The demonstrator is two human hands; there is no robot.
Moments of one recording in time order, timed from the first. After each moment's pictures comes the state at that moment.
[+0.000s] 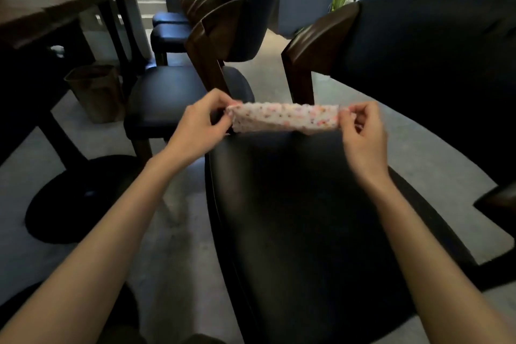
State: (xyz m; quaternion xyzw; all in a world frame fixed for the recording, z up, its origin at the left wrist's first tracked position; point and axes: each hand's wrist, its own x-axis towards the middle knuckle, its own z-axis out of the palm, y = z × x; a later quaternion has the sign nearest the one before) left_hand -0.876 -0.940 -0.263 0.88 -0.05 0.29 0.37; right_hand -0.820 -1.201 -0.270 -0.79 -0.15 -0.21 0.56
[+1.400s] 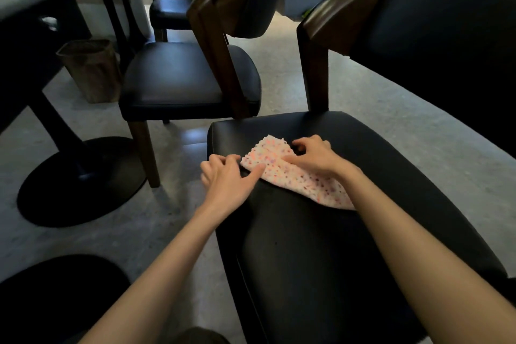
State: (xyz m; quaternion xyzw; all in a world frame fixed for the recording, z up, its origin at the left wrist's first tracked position) left_hand -0.886 -0.989 -0.374 0.91 0.26 0.08 0.32; right_hand -0.754 -1.142 -0.354 -0.95 -0.19 0.14 0.21
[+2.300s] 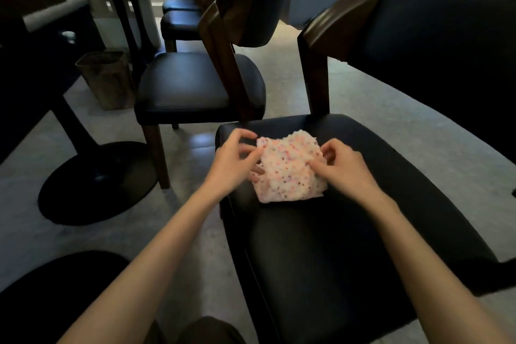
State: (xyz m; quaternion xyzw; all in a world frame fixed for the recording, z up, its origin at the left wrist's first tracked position) left_hand -0.904 -0.986 -0.334 0.80 0.10 0.14 0.58; right_hand -0.835 -1.186 -0.322 -0.92 -0.17 0.02 0.36
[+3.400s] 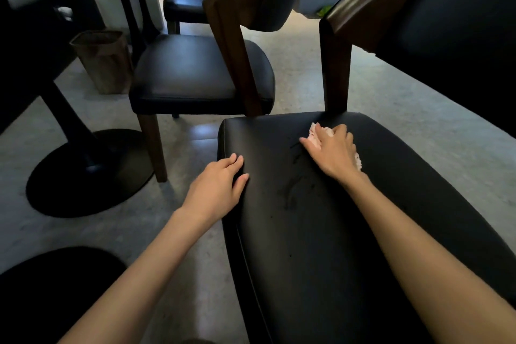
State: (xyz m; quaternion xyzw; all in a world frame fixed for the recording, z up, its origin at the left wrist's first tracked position) left_hand -0.895 -0.939 -0.401 0.98 0.12 0.08 0.16; right_hand -0.708 -1.130 -0.402 -0.97 -0.16 -0.06 0.15
